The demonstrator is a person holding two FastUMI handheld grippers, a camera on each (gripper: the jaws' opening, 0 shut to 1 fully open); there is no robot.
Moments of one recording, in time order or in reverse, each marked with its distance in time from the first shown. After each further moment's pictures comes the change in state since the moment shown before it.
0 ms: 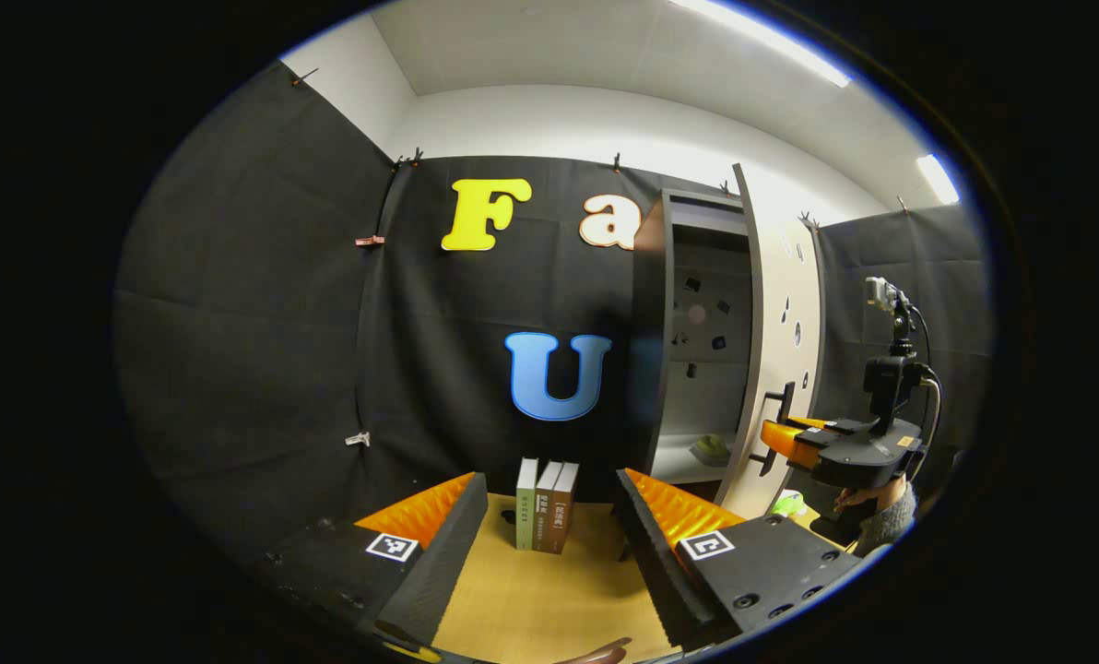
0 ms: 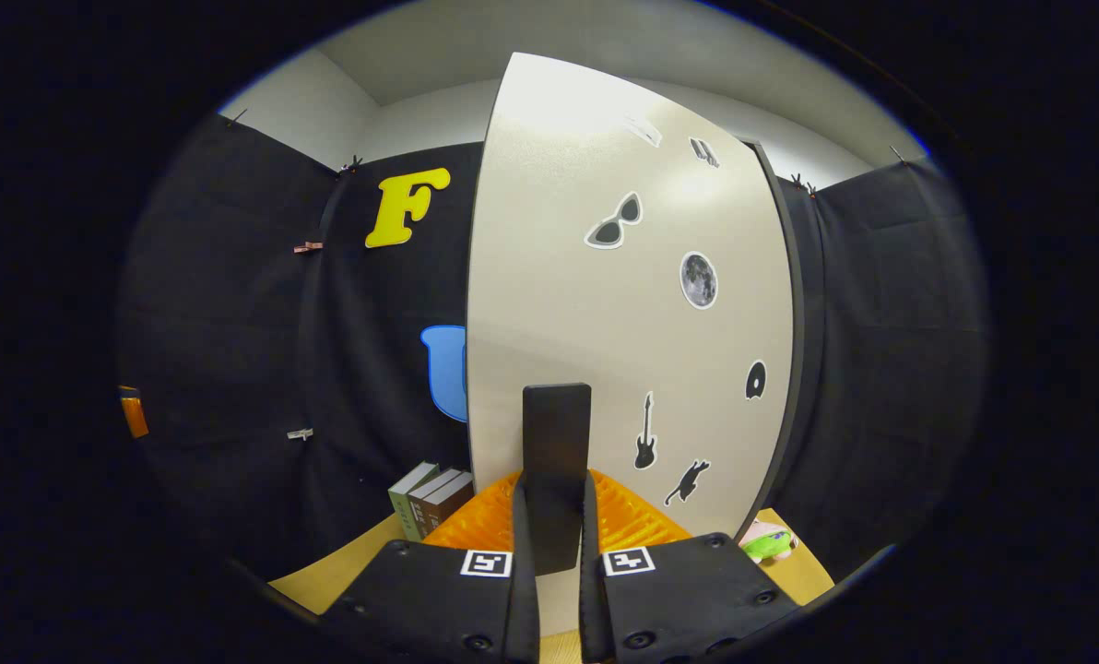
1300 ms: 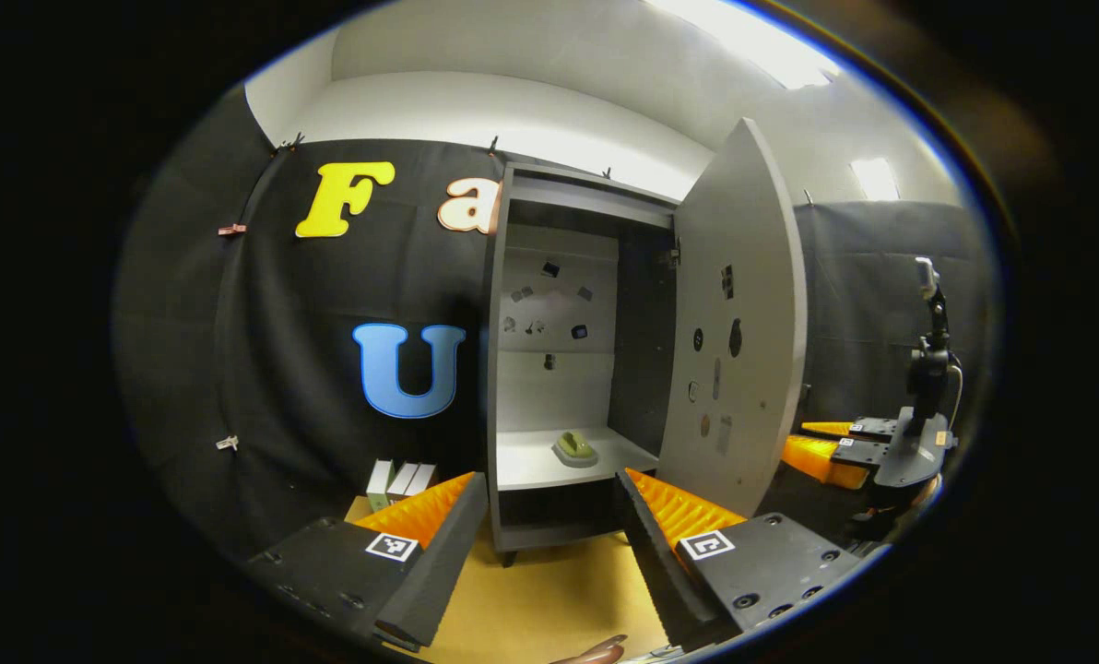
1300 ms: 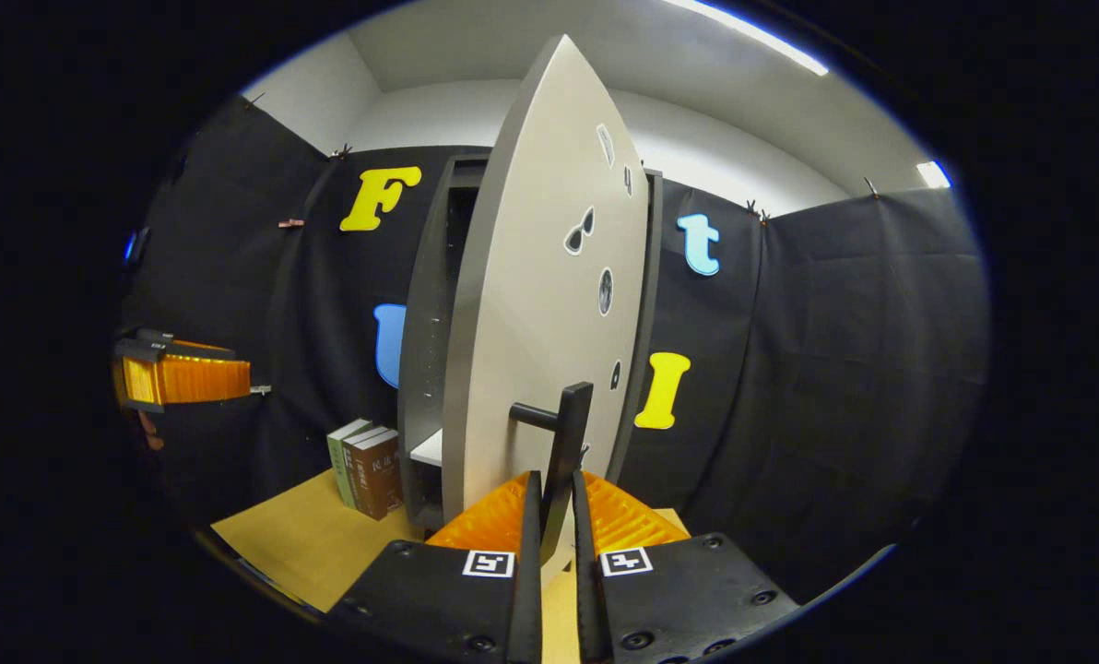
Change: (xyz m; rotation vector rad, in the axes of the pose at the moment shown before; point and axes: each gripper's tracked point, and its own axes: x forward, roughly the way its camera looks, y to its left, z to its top) left arm 0.047 -0.168 -0.009 0.012 0.023 -0.365; right arm -0.089 -0.136 -0.002 -0.151 -0.016 -0.122
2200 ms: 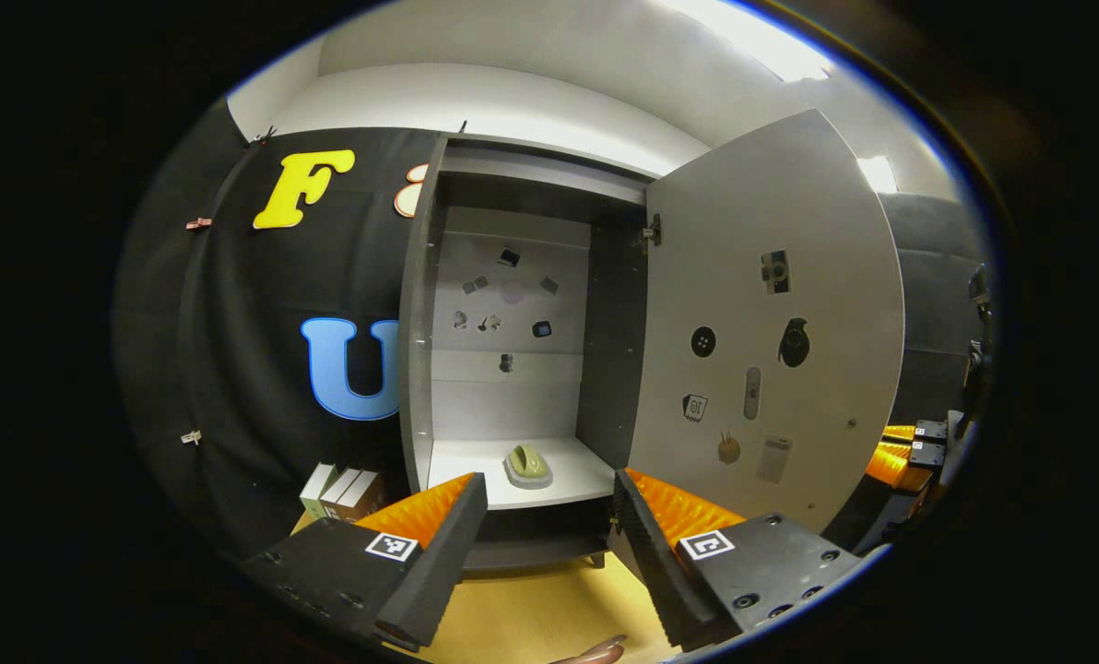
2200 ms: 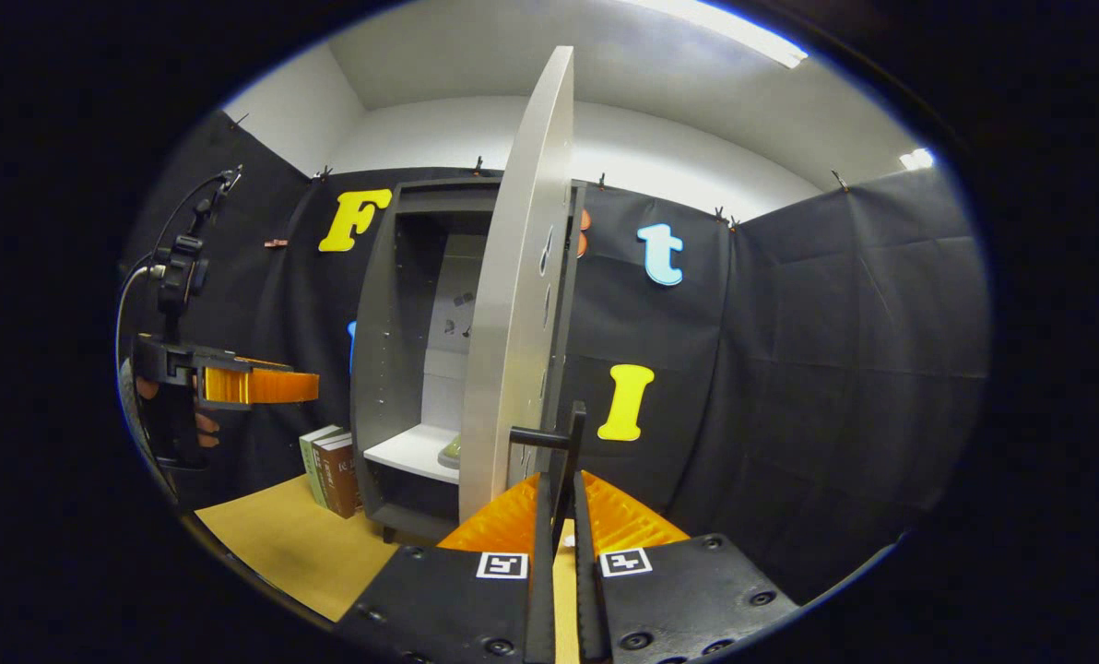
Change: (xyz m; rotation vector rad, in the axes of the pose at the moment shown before) left arm 0.101 -0.078 -0.001 0.014 0.013 -0.008; right arm -0.021 -0.135 -0.010 0.084 -0.076 -0.001
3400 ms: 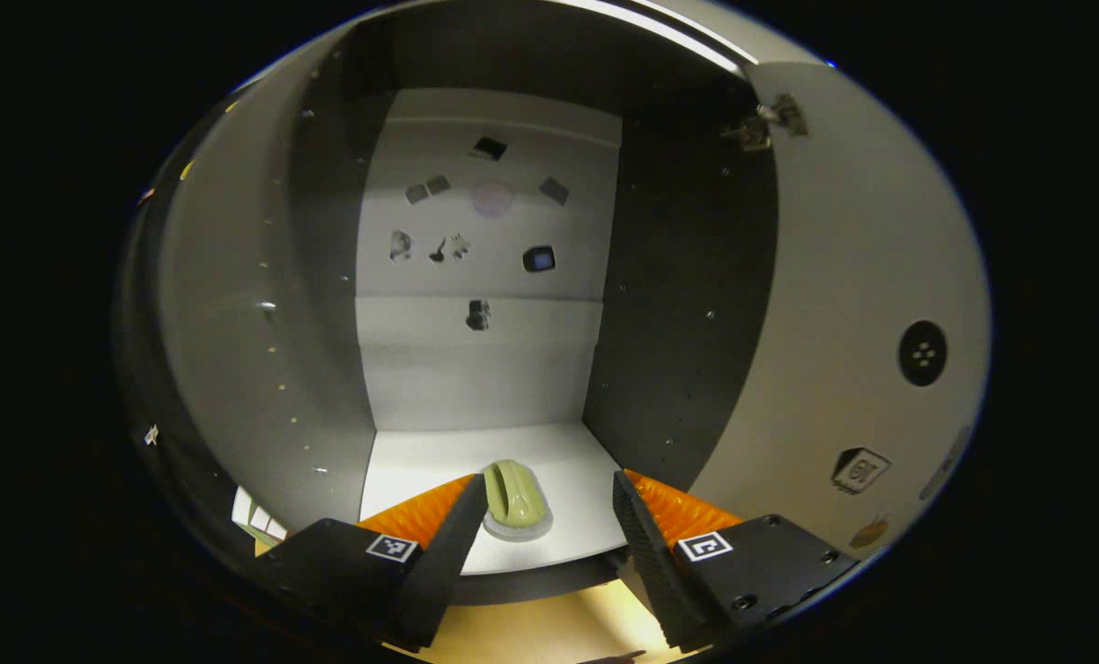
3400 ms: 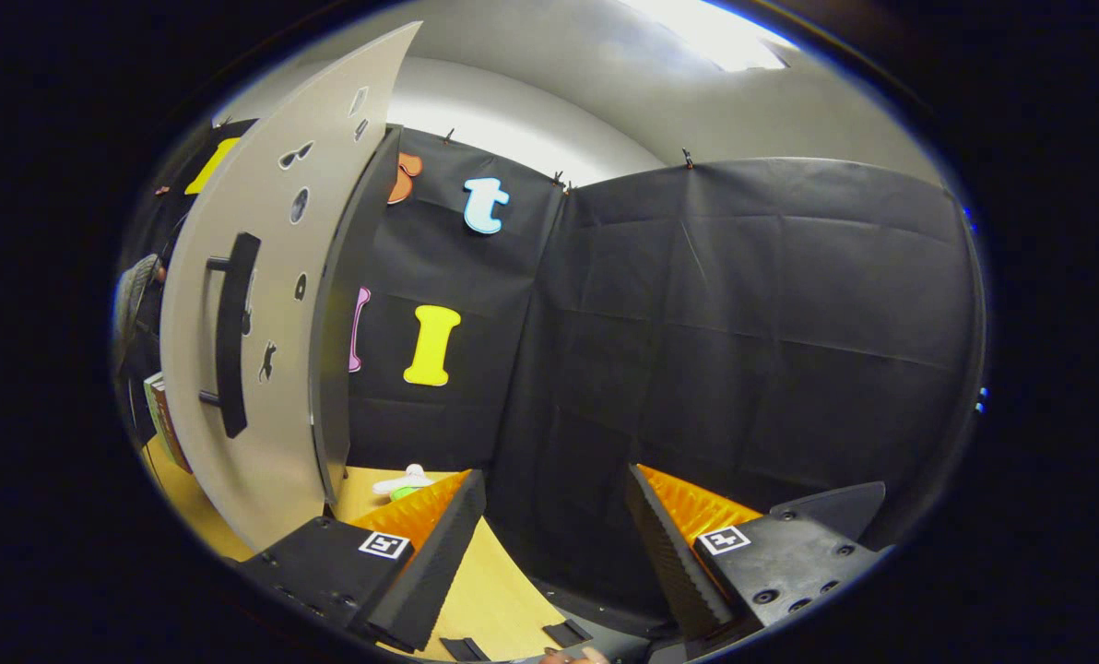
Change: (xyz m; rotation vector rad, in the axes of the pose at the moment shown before) left arm 0.267 0.012 -0.037 -0.044 0.326 -0.039; right arm -0.063 -0.216 -0.088 -0.110 0.109 -0.550
